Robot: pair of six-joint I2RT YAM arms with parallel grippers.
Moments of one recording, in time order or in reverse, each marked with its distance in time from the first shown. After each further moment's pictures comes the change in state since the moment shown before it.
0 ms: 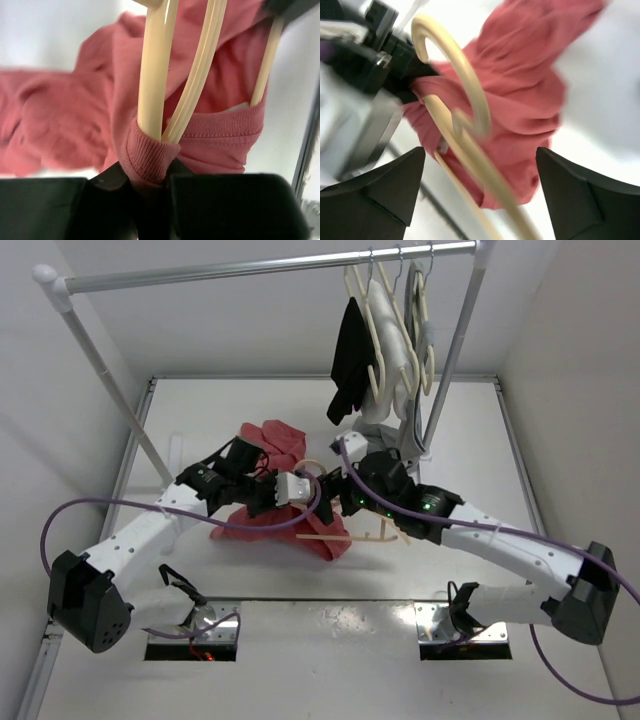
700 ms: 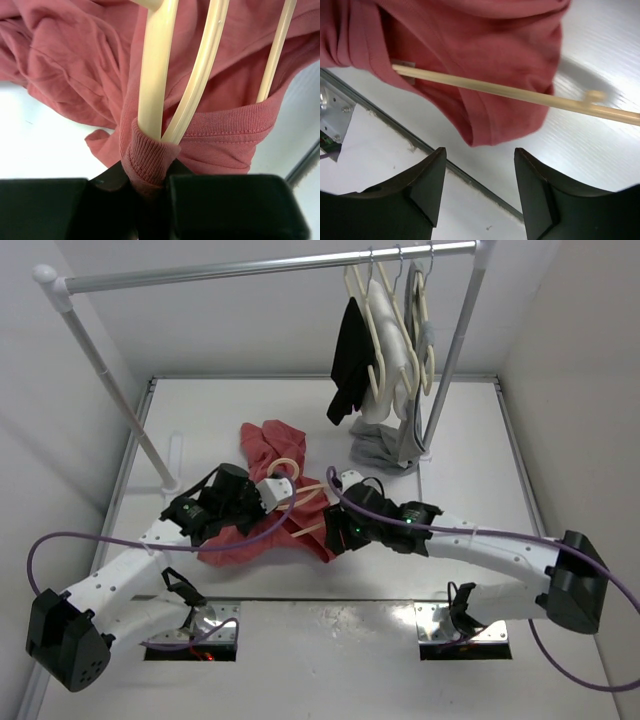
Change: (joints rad) left arm -0.013 -0.235 -0.266 0.171 -0.261 -0.418; right arm 0.080 0.008 -0.124 -0.206 0.071 0.263
